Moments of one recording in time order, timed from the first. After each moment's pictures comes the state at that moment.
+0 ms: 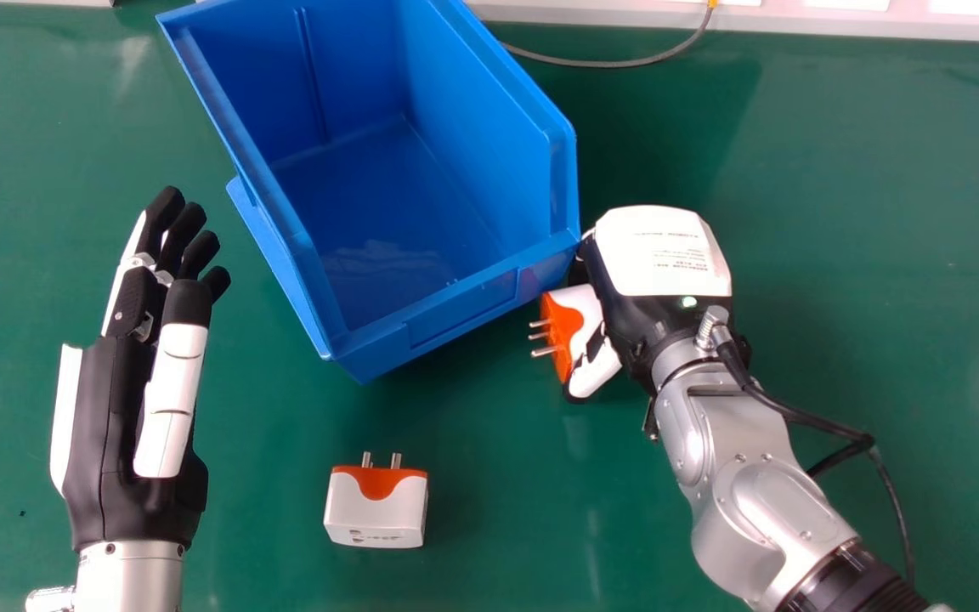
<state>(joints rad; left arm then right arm) 0.23 0.05 0.20 0.07 -0.24 -0.53 -0.22 -0.47 -0.18 0.60 0.40 -0.94 0.46 -0.04</state>
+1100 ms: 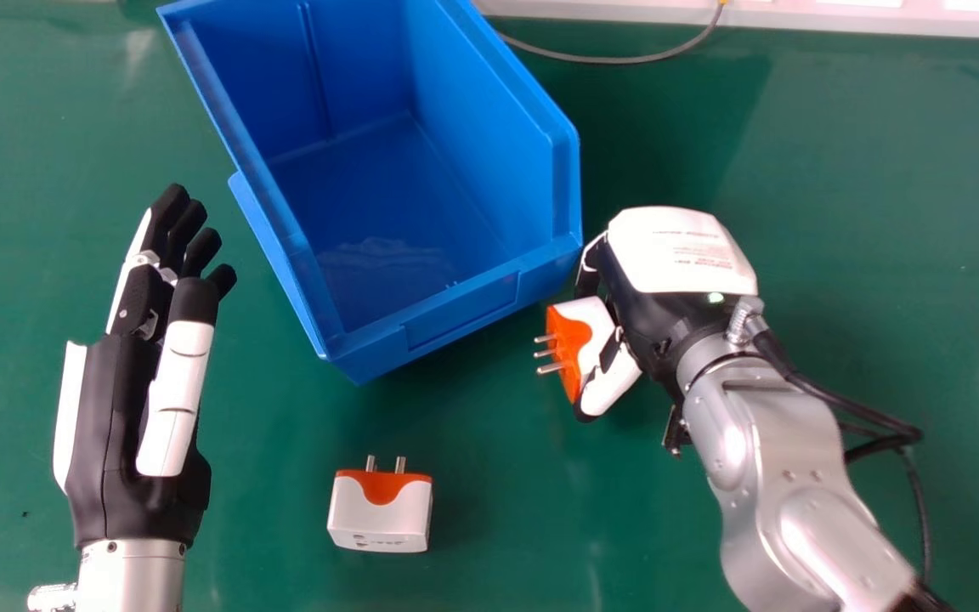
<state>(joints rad) 0.23 0.05 0.20 0.08 -0.25 -0.53 -0.24 -0.33 -0.29 0.59 -0.11 -1.06 0.61 0.36</state>
